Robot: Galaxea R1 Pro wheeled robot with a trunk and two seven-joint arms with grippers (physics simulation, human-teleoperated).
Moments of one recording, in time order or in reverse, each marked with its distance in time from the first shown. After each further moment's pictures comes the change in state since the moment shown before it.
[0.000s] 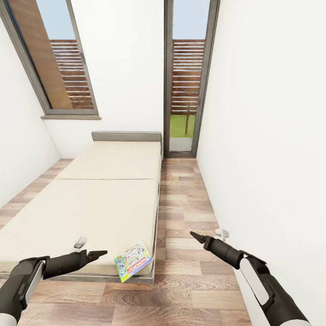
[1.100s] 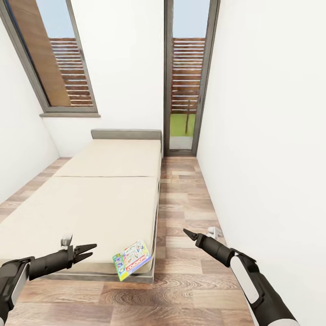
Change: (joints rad) left arm -0.001 0.045 0.092 0.014 0.015 0.081 -0.186; right arm -0.002 0.072 0.002 -0.030 -0.005 0.014 -0.090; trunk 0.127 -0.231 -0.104
